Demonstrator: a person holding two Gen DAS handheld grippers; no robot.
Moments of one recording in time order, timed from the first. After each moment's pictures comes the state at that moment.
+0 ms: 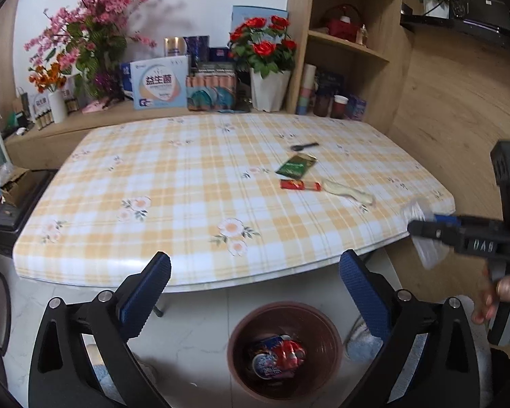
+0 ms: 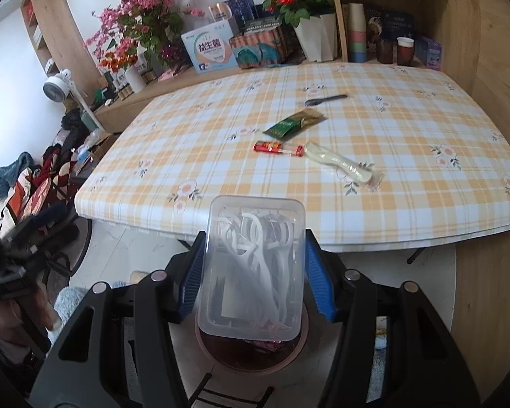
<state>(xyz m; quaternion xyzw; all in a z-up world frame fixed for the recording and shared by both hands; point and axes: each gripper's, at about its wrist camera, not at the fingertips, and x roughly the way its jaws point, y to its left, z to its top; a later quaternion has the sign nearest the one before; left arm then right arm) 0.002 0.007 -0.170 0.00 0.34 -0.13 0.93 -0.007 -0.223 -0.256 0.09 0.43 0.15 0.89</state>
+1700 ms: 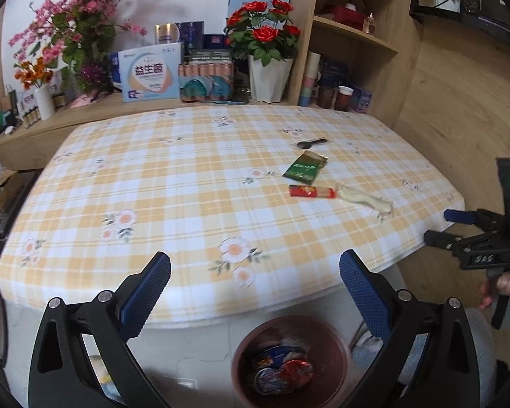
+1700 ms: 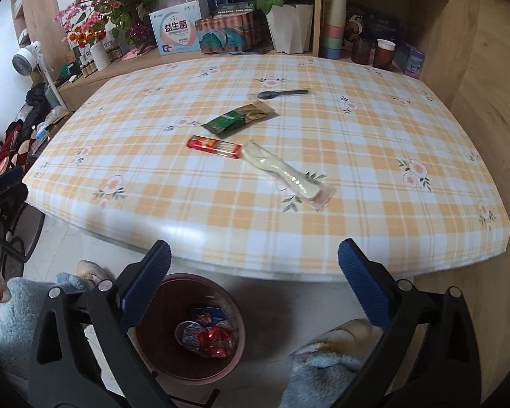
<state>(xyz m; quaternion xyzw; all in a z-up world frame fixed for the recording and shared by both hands) 0.080 0.000 -0.188 0.00 0.37 -0.15 0.92 0.054 -0.260 -0.286 0.01 0.44 0.08 0.89</state>
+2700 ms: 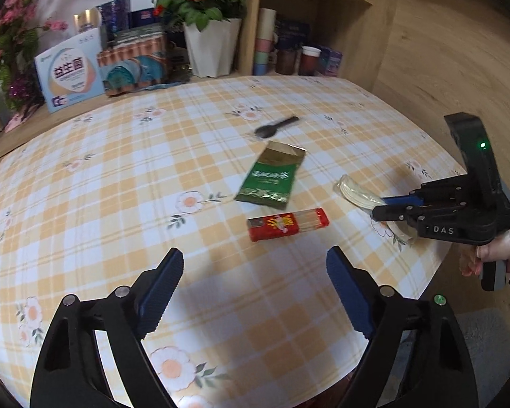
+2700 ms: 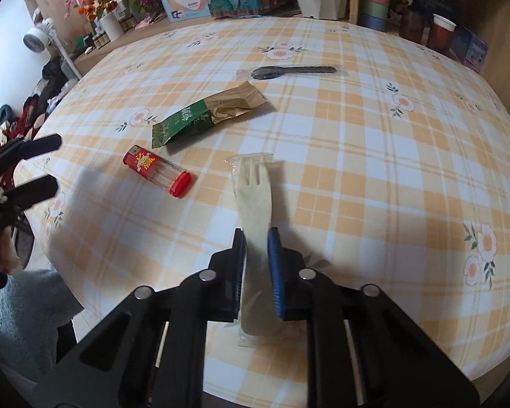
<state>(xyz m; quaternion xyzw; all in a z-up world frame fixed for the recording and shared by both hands) 0.218 -0.093 -0.252 0.06 0.41 -0.25 0.88 0.202 -0.291 -0.354 0.00 0.50 0.16 0.85</state>
